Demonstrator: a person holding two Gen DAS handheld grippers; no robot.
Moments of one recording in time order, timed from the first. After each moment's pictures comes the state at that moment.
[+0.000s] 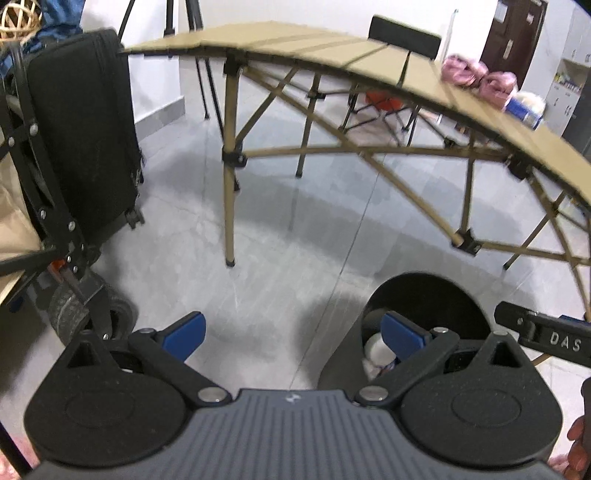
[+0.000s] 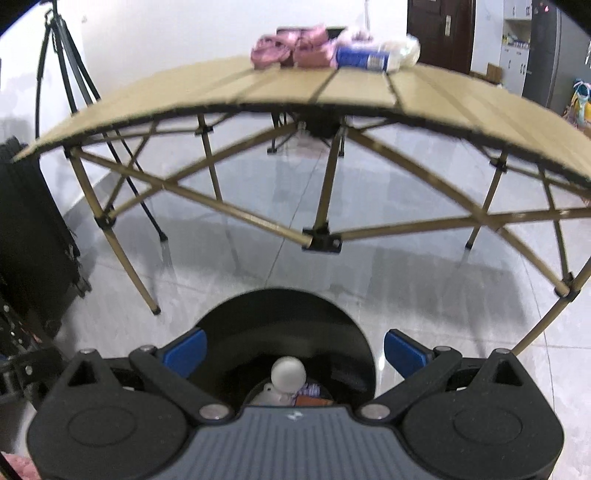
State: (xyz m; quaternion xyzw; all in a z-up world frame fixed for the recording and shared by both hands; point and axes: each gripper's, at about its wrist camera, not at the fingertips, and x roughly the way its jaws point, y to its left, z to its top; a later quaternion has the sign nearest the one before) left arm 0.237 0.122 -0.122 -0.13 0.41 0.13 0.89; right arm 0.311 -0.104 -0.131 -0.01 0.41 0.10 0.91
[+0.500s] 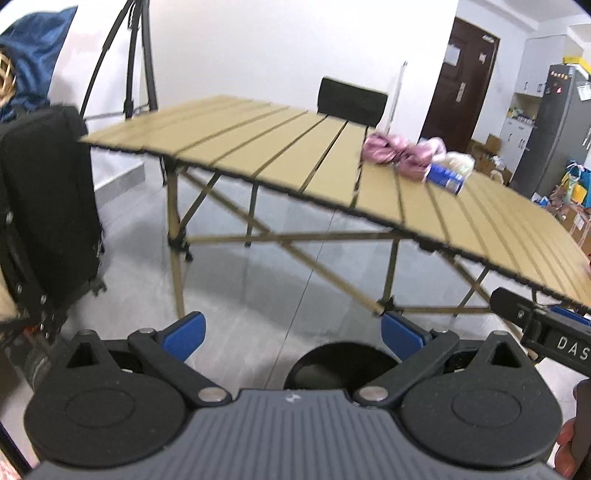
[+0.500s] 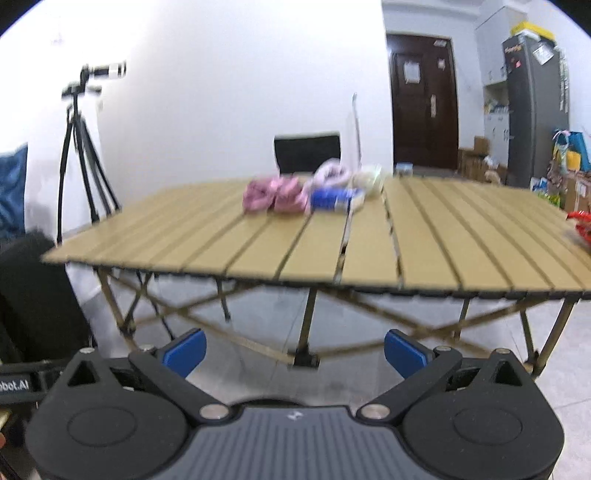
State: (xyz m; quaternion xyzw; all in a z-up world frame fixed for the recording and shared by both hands) left arm 0.242 0.071 -0.046 -0.12 0.31 0.08 0.94; right arm 0.283 -0.158 -0.043 0.03 0.25 0.11 0.96
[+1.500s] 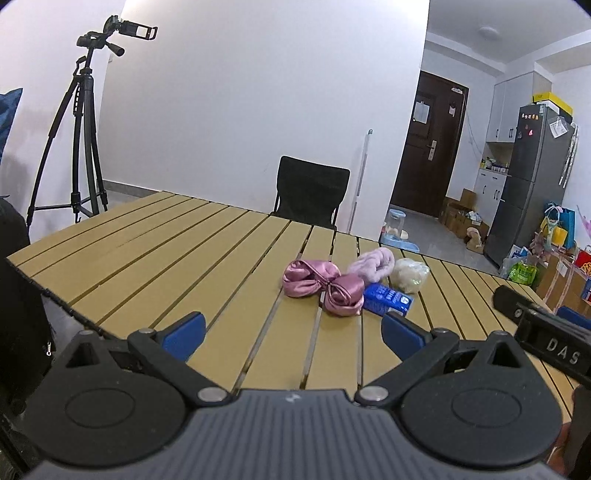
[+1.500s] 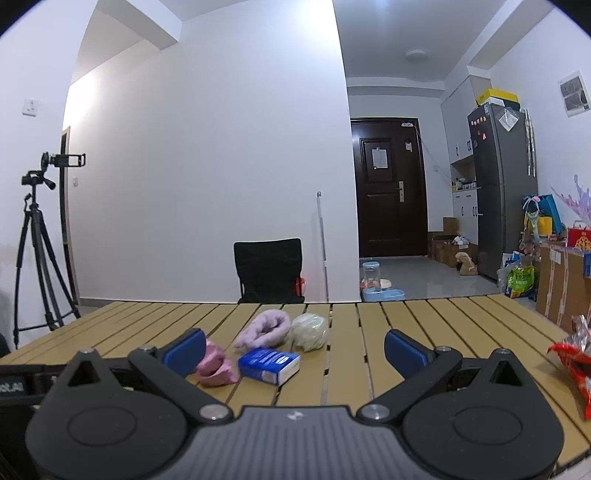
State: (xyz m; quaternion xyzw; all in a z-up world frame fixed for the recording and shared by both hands) left arm 0.370 0.006 0.032 -0.10 0.20 0.06 0.97; right arm 0.404 -0.222 0.035 0.03 0.10 0.05 0.99
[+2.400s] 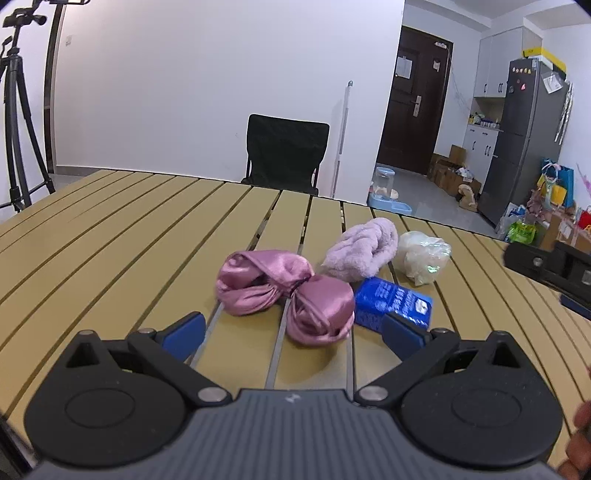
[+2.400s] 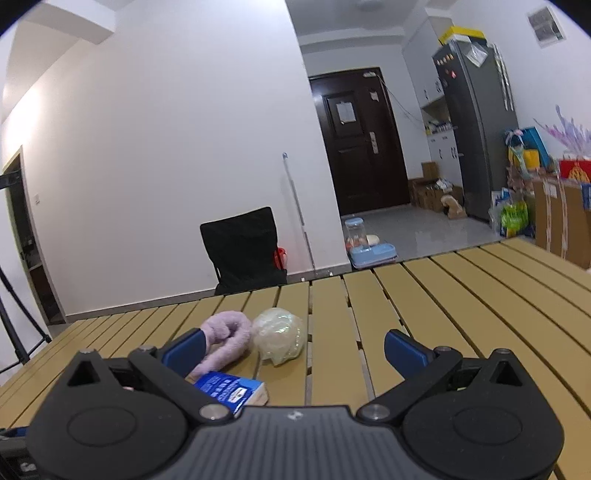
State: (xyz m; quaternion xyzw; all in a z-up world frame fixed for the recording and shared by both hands) left arm 0.532 -0.025 -0.017 -0.07 0.26 0.03 0.96; right arm 0.546 -0.252 -0.004 0.12 0.17 0.02 0.98
